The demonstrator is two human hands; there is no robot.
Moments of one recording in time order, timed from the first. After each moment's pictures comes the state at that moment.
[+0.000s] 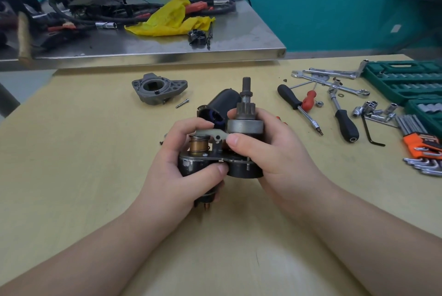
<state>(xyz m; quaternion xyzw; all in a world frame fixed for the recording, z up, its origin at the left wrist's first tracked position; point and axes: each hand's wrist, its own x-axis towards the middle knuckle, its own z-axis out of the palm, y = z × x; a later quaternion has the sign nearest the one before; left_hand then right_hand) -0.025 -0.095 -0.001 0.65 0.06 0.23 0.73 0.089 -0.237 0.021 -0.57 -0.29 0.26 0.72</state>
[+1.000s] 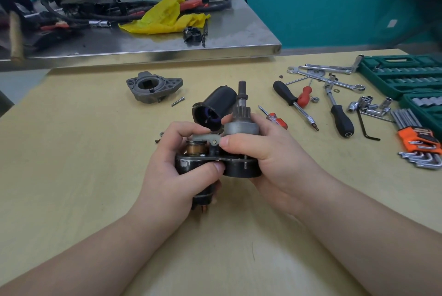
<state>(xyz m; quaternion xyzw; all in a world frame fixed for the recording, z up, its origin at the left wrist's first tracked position) -0.026 -0.103 0.000 0.64 0.09 0.24 0.73 0.084 -0.238 0.031 -0.53 -0.18 0.36 0.74</state>
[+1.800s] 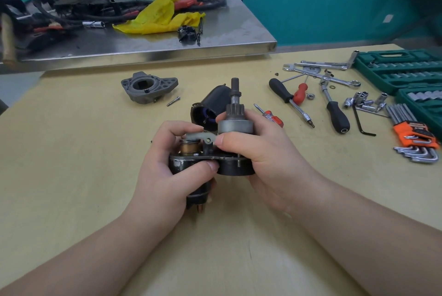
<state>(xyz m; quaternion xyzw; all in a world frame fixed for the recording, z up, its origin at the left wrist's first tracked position) -0.027 -0.102 -0.001 0.65 0.09 0.25 0.71 0.082 -0.236 0.029 -0.57 -0.20 0.31 0.73</state>
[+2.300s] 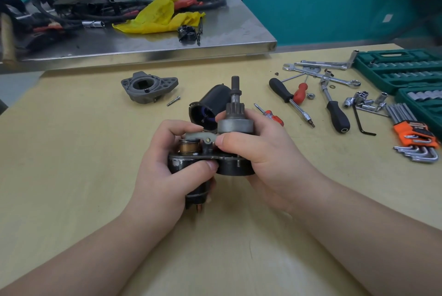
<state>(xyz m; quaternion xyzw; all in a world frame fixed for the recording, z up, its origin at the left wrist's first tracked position) -0.028 -0.101 0.000 0.65 0.09 0.25 0.72 0.081 -0.236 0.028 -0.57 -0.20 0.31 0.73</state>
